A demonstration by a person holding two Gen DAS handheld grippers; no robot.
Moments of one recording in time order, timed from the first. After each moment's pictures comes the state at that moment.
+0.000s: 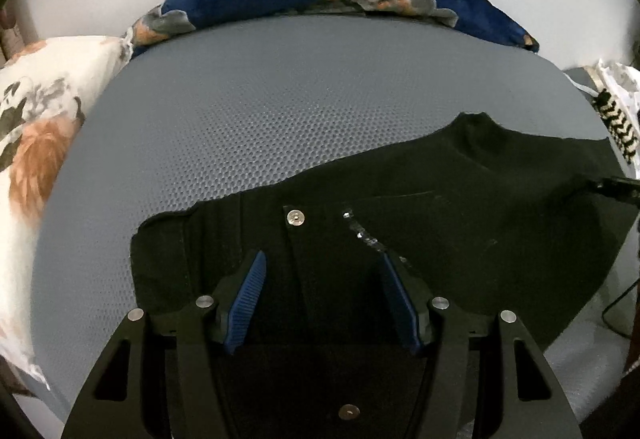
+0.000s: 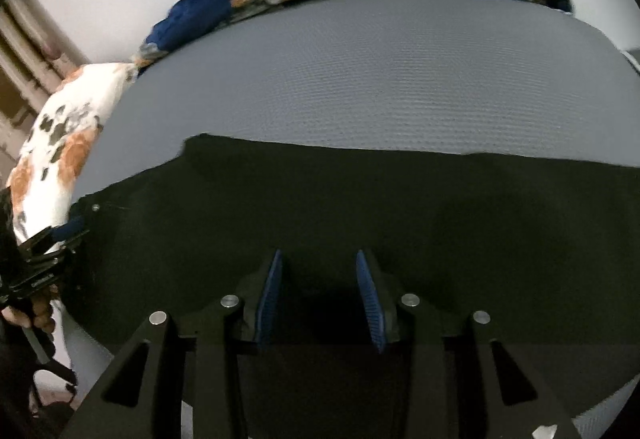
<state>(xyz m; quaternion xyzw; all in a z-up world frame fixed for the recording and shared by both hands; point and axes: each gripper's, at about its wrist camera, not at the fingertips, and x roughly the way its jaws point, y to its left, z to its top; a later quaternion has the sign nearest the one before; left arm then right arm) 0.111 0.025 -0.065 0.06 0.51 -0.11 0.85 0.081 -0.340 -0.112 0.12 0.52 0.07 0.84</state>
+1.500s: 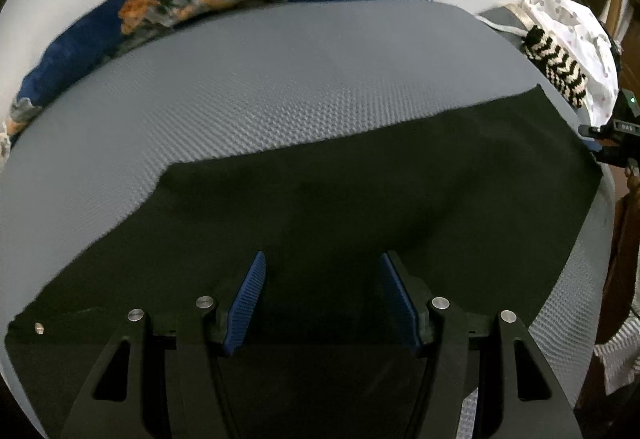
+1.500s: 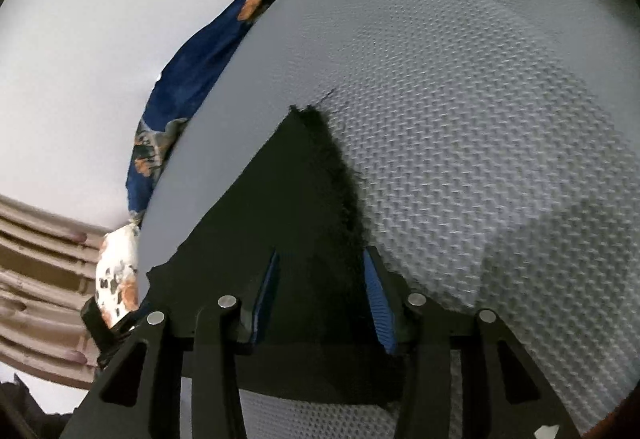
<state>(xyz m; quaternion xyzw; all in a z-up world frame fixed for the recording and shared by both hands) 0.115 -0.209 -0.095 0.12 0.53 -0.24 0.81 -0.001 -0.727 -0.154 0.41 0.46 0.05 0.78</state>
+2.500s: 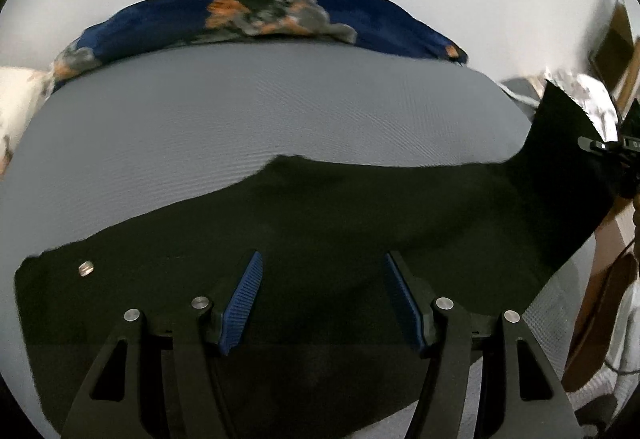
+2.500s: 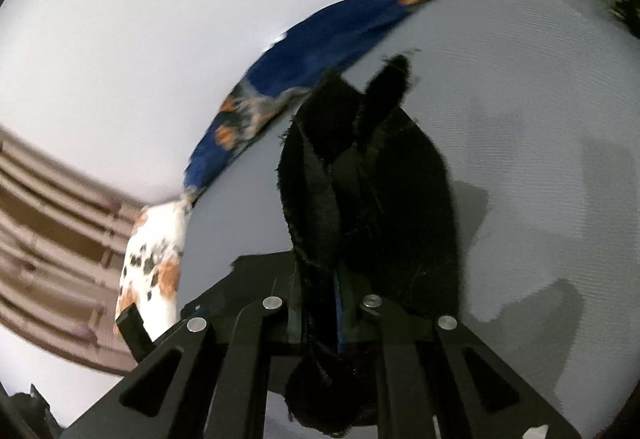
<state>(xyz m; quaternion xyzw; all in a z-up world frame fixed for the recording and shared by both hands) 0.100 -0.110 -0.052 0.01 0.49 -0.20 0.85 0.057 -0.531 -0.030 0.37 0.43 0.12 0.82</state>
